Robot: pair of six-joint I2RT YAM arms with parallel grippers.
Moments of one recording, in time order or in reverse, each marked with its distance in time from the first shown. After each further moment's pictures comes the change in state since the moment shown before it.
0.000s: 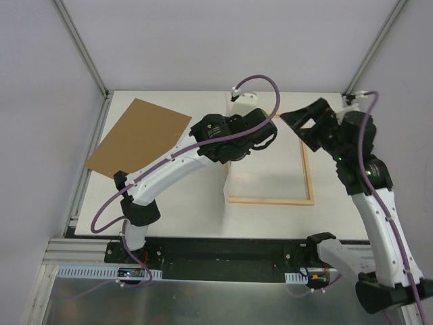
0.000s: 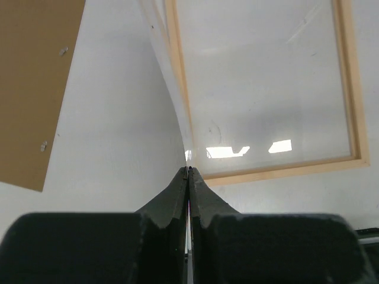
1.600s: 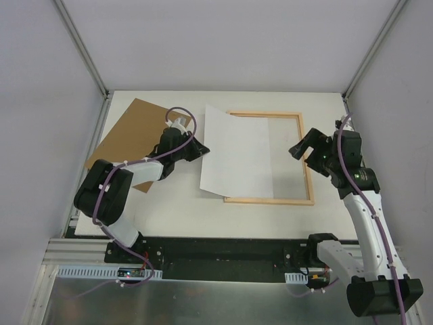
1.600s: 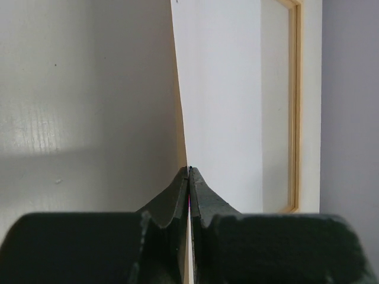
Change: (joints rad) left arm 0.731 -0.322 -1.599 1.873 0.972 -0.096; right arm -0.214 -0.123 -0.274 -0.158 0.063 -0.322
